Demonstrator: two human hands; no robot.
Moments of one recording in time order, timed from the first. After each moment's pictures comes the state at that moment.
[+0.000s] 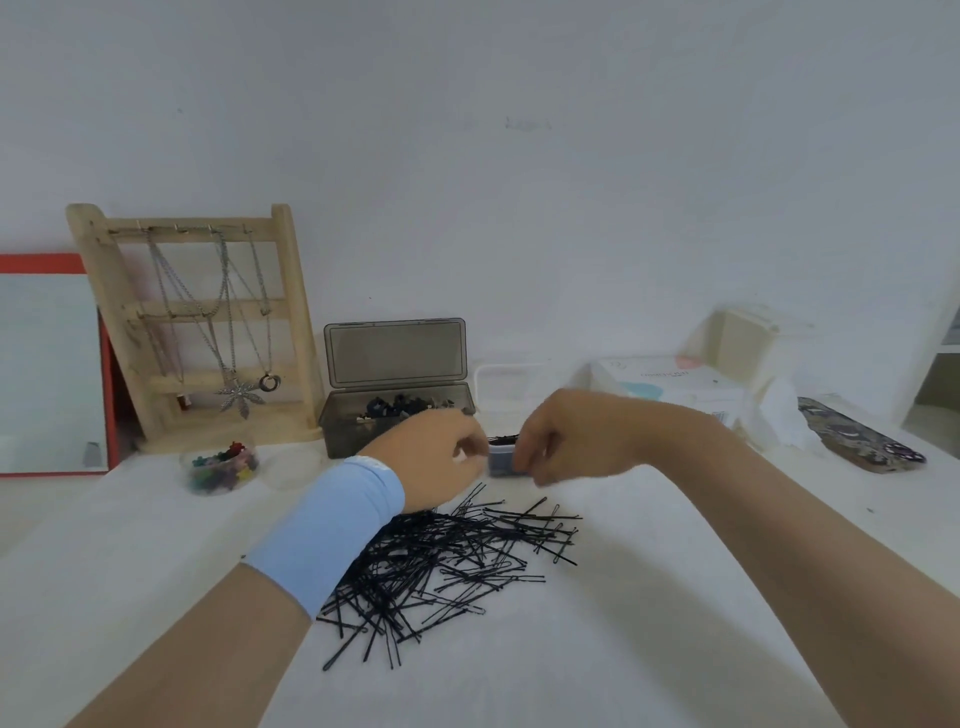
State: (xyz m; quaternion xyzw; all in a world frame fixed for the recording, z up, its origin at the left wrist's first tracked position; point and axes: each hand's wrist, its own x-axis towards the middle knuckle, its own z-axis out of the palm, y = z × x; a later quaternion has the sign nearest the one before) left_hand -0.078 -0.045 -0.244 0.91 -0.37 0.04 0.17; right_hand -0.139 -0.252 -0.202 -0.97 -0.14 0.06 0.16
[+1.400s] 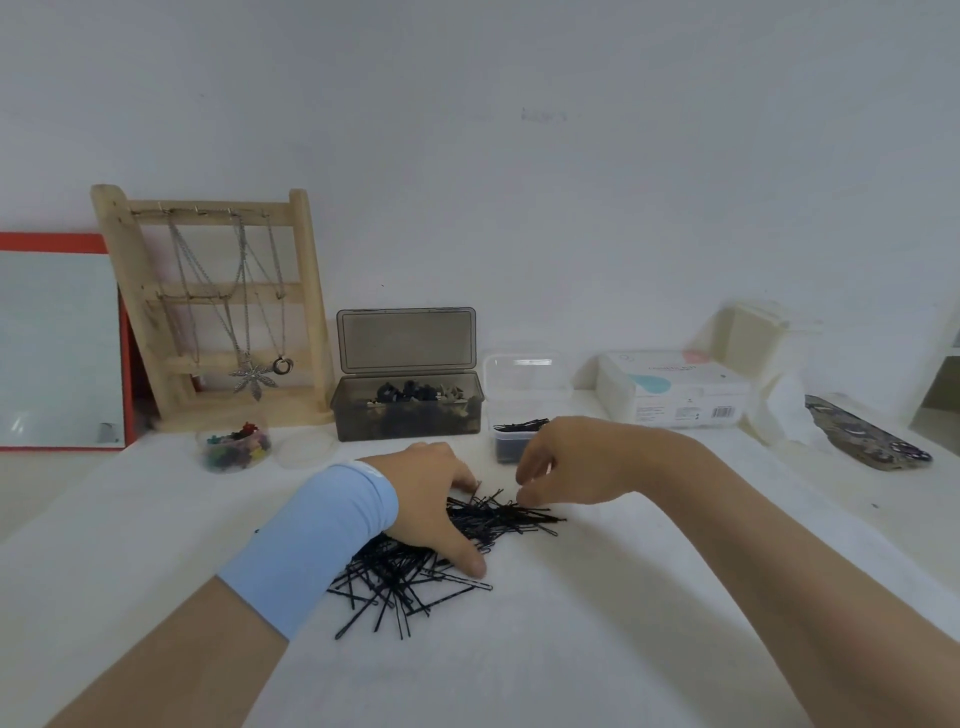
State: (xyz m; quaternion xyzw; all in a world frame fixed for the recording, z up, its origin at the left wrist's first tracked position) left_hand -0.103 -0.027 -0.250 0.93 -0.34 -0.12 0.00; right_hand -0.149 -0.233 -0.233 -0.99 -0.10 0.09 0.10
